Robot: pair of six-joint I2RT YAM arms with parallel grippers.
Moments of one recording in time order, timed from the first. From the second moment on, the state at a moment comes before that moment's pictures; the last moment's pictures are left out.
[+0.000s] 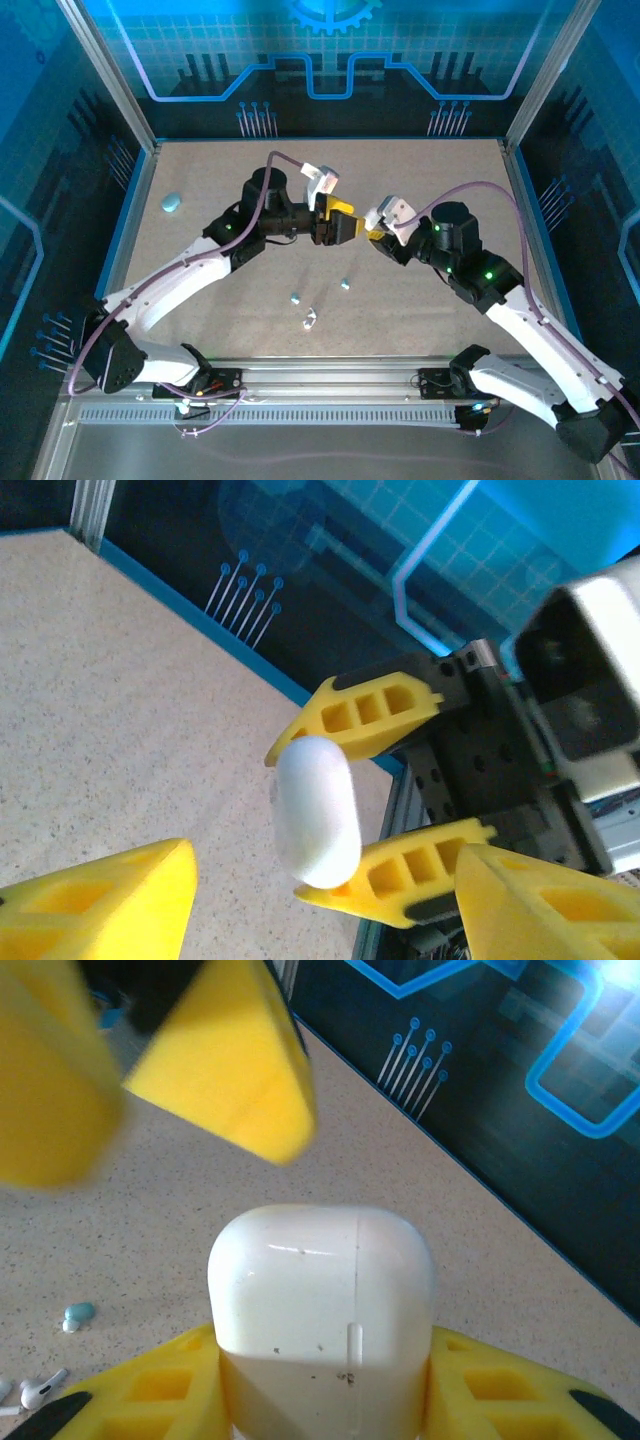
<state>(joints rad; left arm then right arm) -0.65 1.36 1.17 -0.06 0.63 -0.41 0.58 0.91 0.94 -0.41 -0.15 -0.38</state>
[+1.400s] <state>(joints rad) -0.71 1.51 1.33 -0.30 0.57 -0.27 0.70 0.95 0.95 -0.44 0.08 -0.59</state>
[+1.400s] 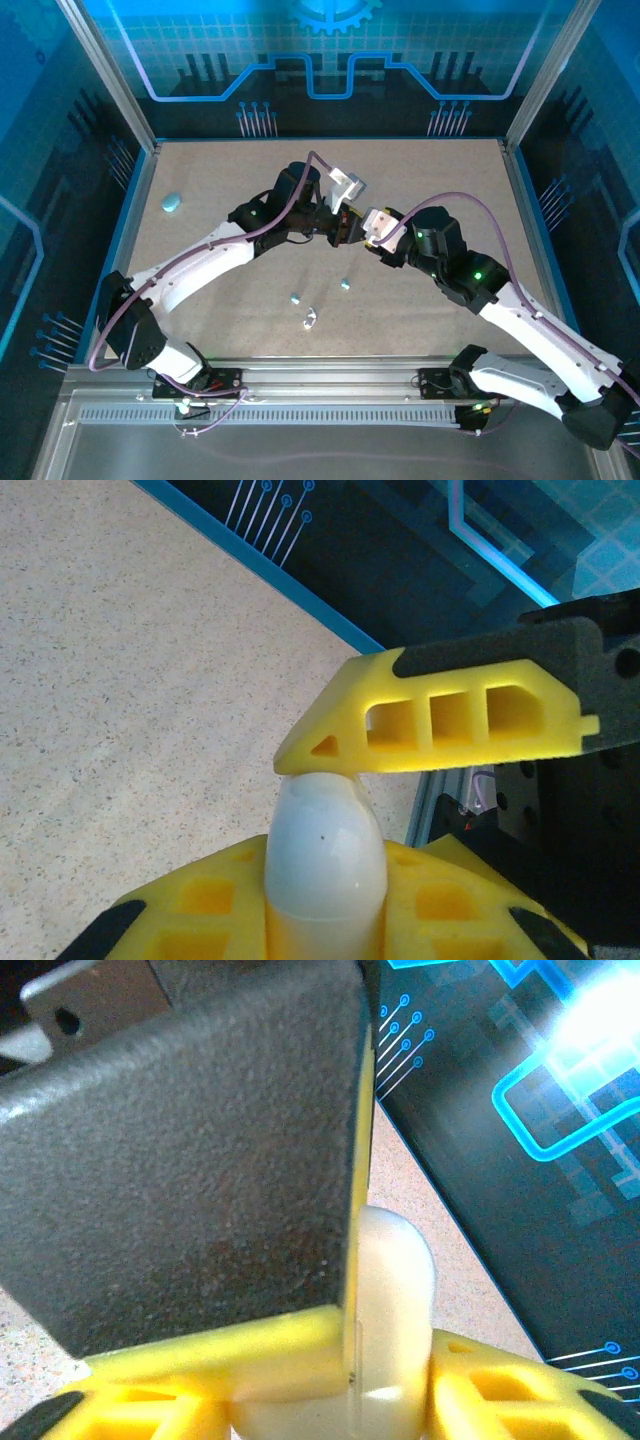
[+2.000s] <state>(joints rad) -0.67 1.26 0.90 0.22 0.62 -0.13 0.40 0.86 0.98 -0.44 -0.50 -0.06</state>
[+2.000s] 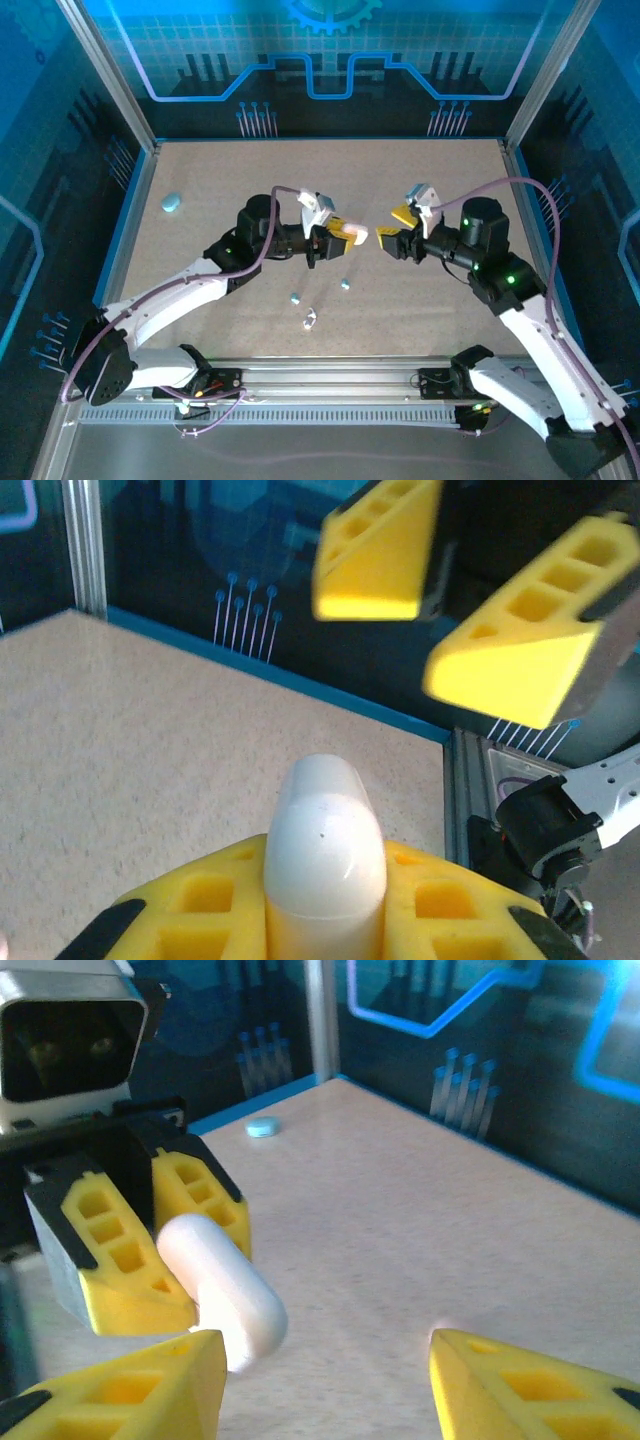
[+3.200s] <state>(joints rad) -0.66 1.22 0.87 0.41 0.71 -0.11 0.34 1.06 1.18 -0.54 -0.77 0.04</state>
